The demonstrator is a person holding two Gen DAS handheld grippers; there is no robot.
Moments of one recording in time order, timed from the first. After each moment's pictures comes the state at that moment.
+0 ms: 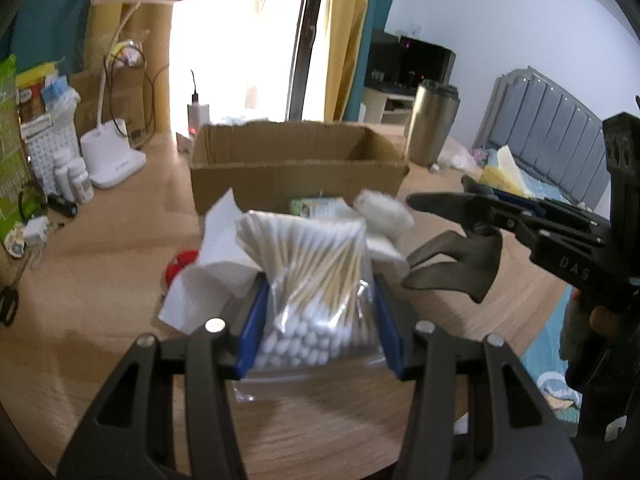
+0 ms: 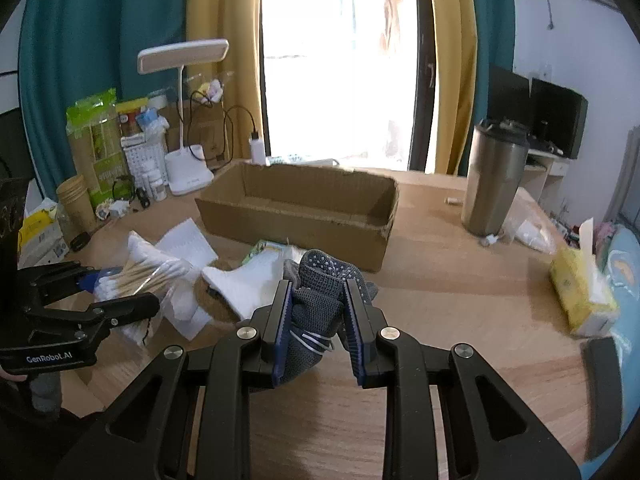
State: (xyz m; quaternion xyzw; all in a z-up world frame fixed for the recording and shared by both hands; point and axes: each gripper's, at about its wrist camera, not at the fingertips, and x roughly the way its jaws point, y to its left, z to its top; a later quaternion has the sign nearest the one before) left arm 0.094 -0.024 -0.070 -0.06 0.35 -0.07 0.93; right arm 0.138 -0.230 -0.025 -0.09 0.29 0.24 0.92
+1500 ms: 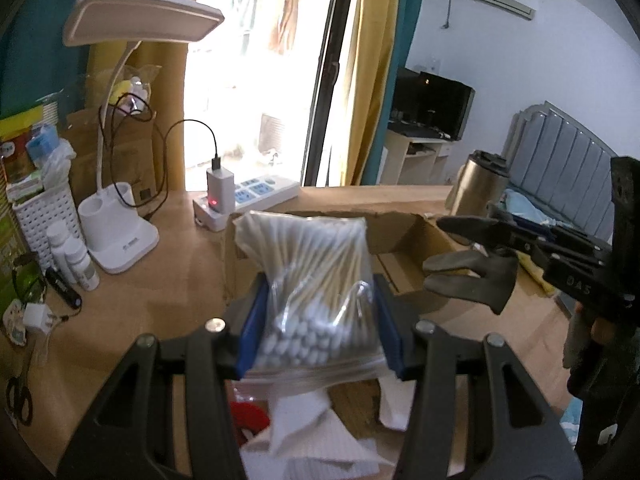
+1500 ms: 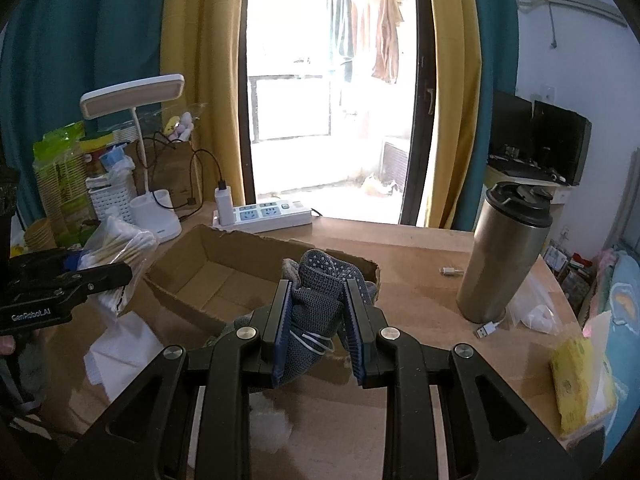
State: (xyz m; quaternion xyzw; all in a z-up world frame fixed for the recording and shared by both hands) left arm 0.187 0.024 -0.027 -0.08 0.30 -0.05 0.95; right arm 0.246 -0.214 0.001 -0.09 0.26 0.24 0.93
